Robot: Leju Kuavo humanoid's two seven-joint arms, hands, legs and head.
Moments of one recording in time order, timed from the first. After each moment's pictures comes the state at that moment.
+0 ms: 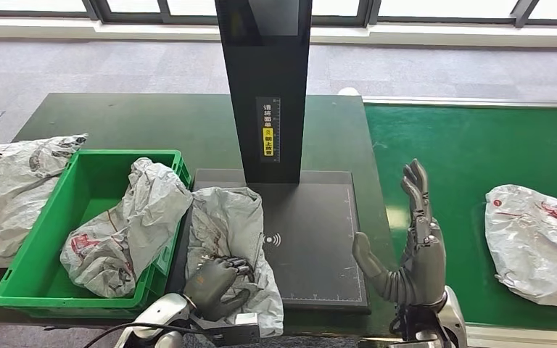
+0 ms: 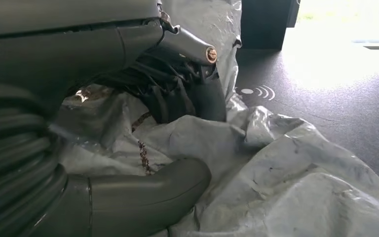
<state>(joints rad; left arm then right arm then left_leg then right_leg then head) 0.02 0.00 -0.30 -1.28 -1.20 -0.10 -0.25 0.05 0.02 0.28 -1.86 0.45 -0.32 -0.70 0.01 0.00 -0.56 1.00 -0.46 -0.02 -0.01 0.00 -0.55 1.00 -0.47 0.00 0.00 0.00</state>
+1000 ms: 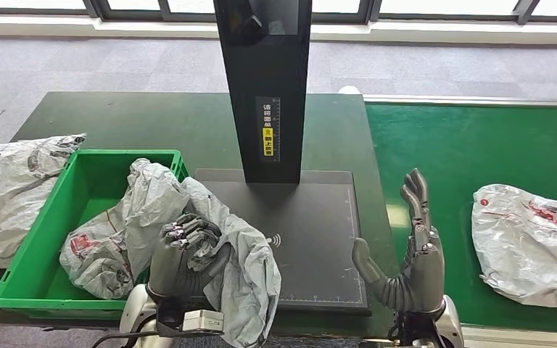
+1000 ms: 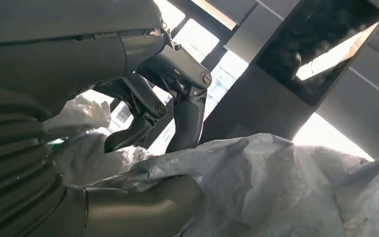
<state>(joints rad) 0.04 -0.13 -0.19 -1.52 -0.75 0.46 -0.67 0.10 0.02 0.28 -1.85 0.47 -0.37 -0.70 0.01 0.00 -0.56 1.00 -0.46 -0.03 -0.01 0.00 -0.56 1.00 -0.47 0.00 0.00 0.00</state>
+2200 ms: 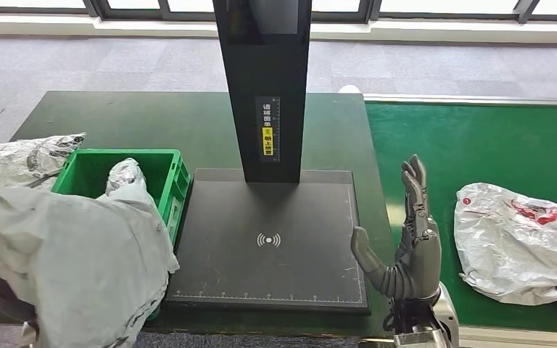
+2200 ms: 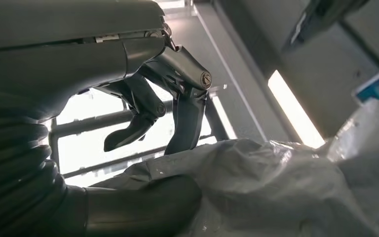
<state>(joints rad) 0.15 0.00 -0.10 -2.00 -0.21 0.70 -0.68 0.02 -0.01 0.33 -1.81 0.35 -0.38 -0.70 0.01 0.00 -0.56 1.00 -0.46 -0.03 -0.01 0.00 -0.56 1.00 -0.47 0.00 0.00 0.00</state>
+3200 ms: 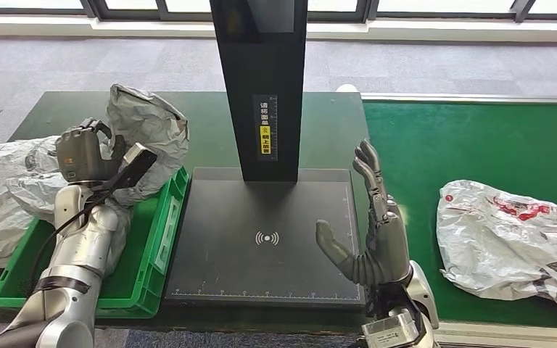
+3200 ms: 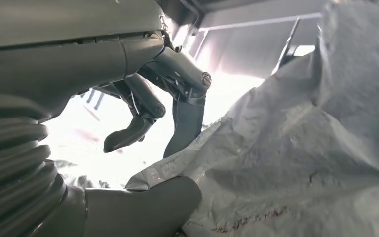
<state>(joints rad) -0.64 0.05 0.32 -0.77 -1.18 0.66 -0.27 -0.05 0.11 0.33 -1.77 0.44 -0.18 -0.70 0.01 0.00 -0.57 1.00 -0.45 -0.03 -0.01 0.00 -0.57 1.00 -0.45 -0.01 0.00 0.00</state>
